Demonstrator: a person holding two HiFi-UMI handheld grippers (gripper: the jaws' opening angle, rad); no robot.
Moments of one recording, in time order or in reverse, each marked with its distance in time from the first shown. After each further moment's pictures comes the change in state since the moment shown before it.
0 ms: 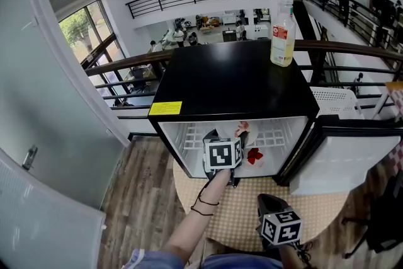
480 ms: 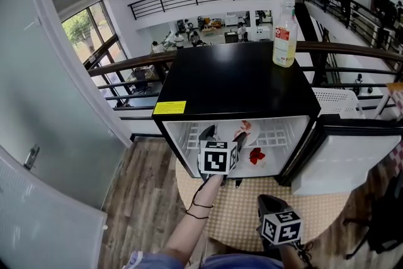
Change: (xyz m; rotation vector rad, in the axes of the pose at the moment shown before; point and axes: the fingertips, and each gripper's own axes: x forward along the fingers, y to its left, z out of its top) left arm -0.022 0.007 0.014 0.148 -0.087 -0.027; right arm 0.001 0.007 -0.005 -0.003 0.008 0.012
